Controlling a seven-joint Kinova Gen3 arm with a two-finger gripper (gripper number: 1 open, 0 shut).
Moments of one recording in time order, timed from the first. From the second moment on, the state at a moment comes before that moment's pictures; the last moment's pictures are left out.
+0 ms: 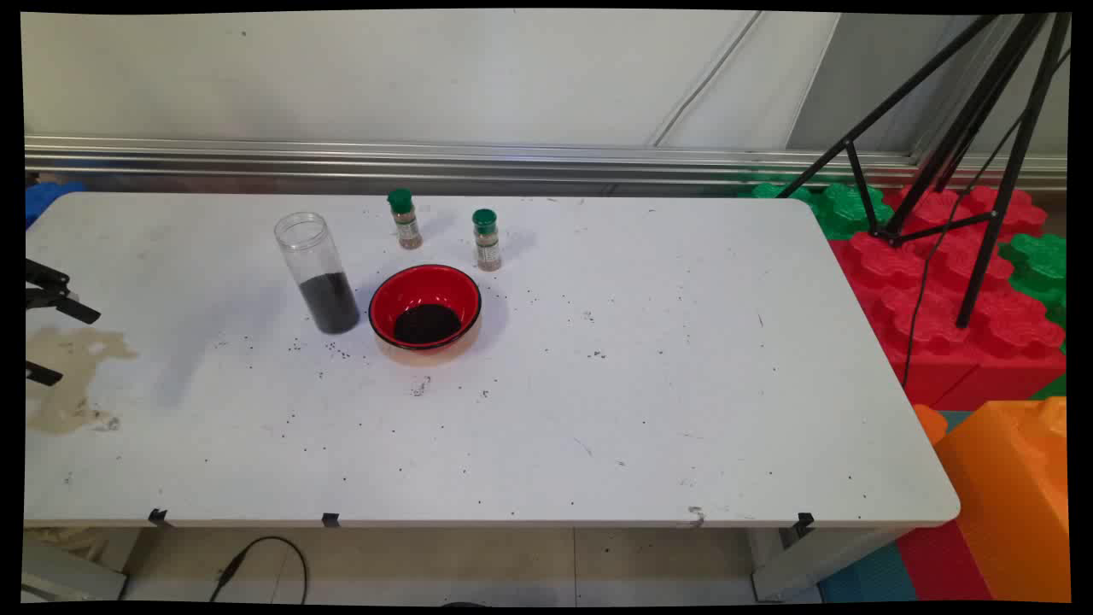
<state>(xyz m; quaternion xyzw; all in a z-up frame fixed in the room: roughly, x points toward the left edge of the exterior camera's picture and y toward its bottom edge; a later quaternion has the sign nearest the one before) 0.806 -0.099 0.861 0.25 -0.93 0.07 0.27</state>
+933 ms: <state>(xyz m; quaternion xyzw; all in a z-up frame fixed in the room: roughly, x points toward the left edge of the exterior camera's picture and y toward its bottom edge) 0.780 -0.126 0.861 0.33 -0.90 0.07 0.29</state>
